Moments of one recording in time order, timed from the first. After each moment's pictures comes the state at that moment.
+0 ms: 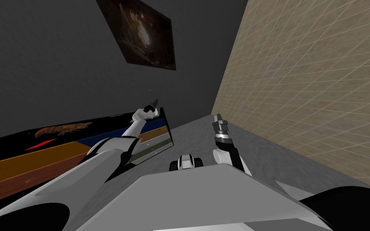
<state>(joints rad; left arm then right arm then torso) -0.89 0.63 -0.07 -1.01 -0.01 0.22 -0.23 0.50 0.05 0.02 -2.34 -0.01 -0.35 0.08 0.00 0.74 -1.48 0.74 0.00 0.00</state>
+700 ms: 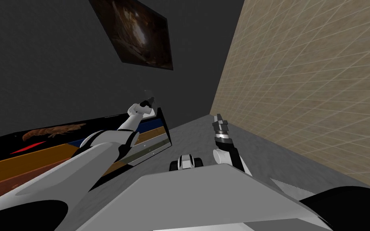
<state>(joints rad) -1.04 0.68 -0.08 -0.84 -0.02 0.30 -0.23 0.50 0.05 0.02 -2.34 -0.01 -0.35 0.08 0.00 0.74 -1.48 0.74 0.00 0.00</state>
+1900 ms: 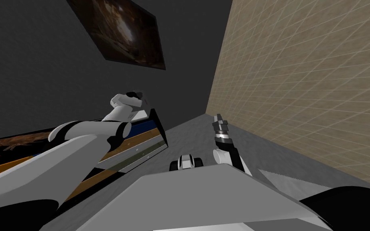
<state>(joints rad) -1.25 0.80 -0.05 -0.63 -0.05 0.44 -0.26 0.50 0.05 0.02 -2.34 -0.01 -0.35 0.08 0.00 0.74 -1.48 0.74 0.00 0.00</state>
